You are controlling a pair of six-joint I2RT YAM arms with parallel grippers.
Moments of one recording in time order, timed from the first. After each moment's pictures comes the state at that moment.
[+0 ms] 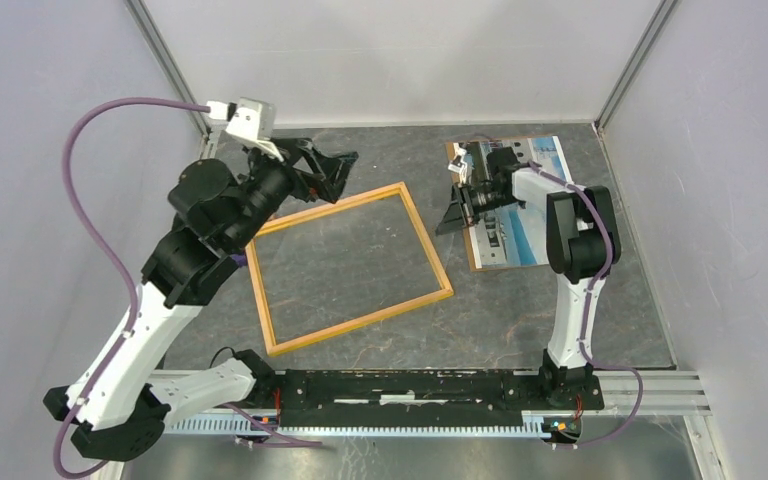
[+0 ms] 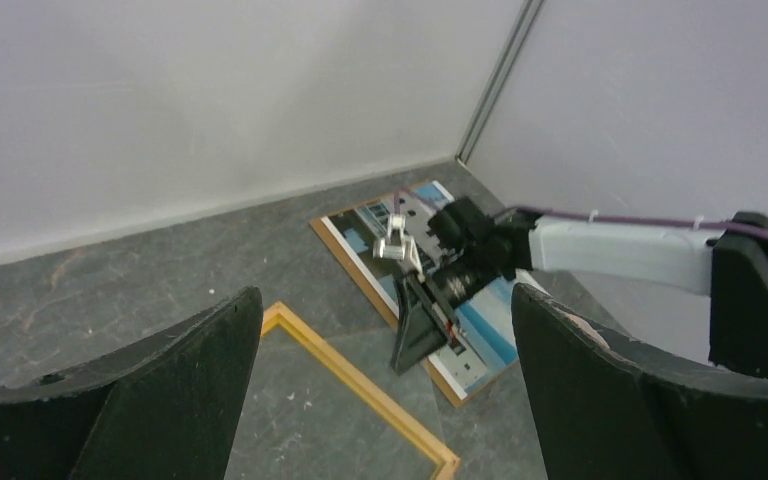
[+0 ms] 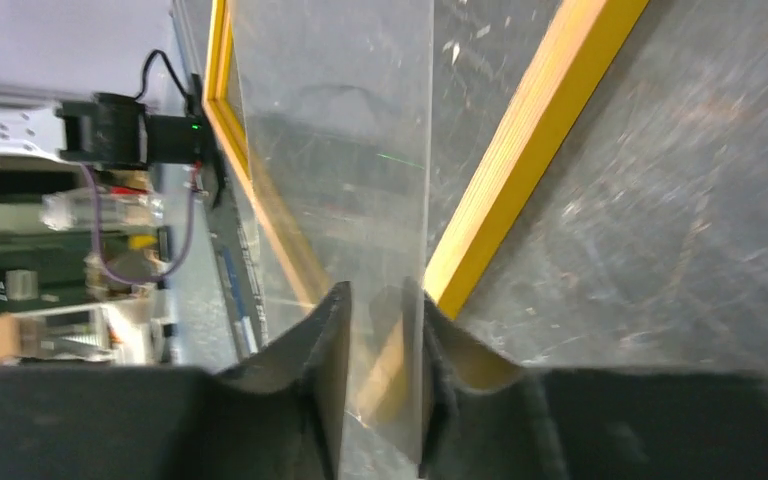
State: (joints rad) left arm -0.69 0.98 1.45 -0.37 -0.15 -0.24; right arm 0.17 2.11 1.42 -0.63 -1.12 -0.18
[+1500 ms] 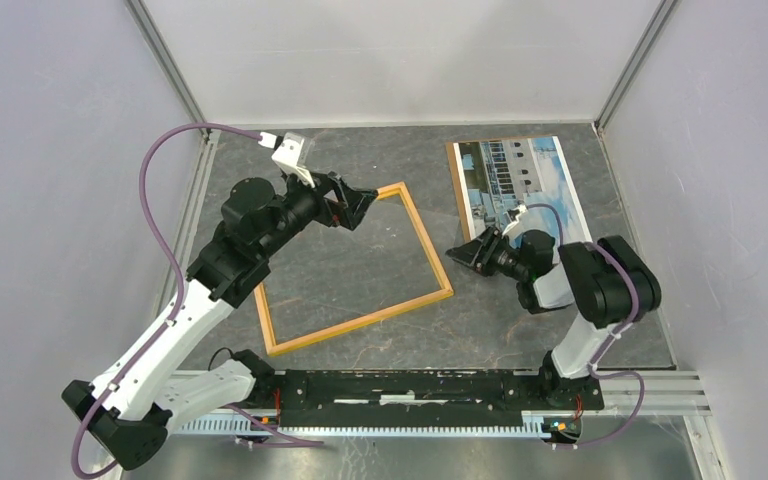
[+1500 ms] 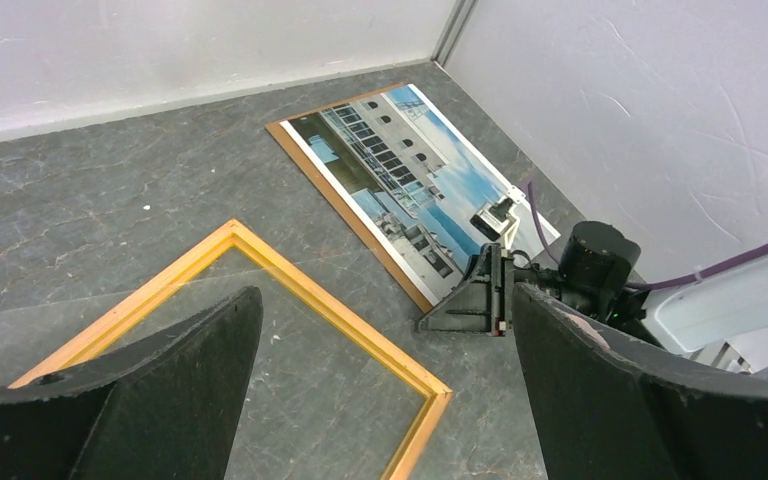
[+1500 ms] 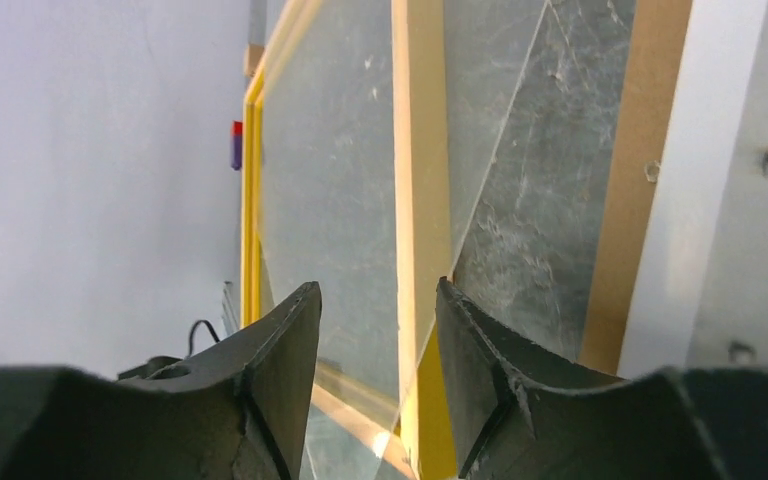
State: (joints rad) left arm -0.62 0.96 1.08 -0.18 0.06 -0.31; right arm 0.17 1.70 0.31 1.03 -0.68 0.90
